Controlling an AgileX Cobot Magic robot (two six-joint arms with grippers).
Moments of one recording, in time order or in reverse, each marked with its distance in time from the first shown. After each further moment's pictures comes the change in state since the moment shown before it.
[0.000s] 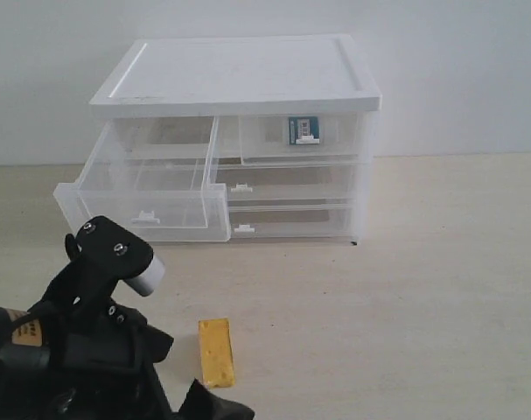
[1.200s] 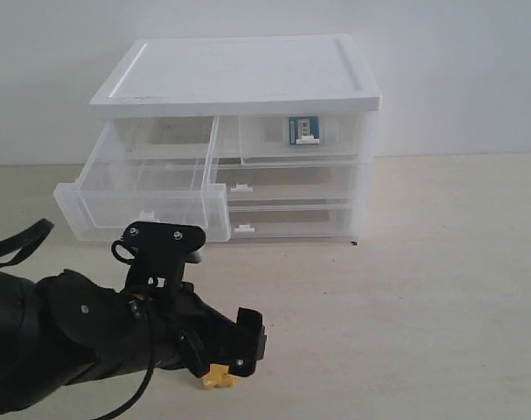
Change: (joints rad) left arm 0.000 0.459 -0.138 -0.595 -0.458 0.303; right arm 0.000 0.000 0.000 0.000 0.000 0.000
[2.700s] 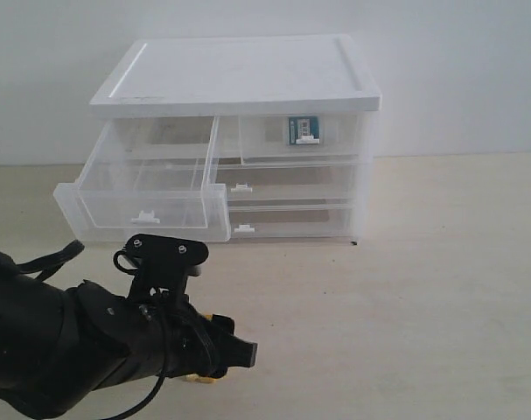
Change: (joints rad) left arm 0.000 0.087 -0.024 -0.184 -0.080 0.164; right arm 0.000 0.000 0.000 0.000 0.000 0.000
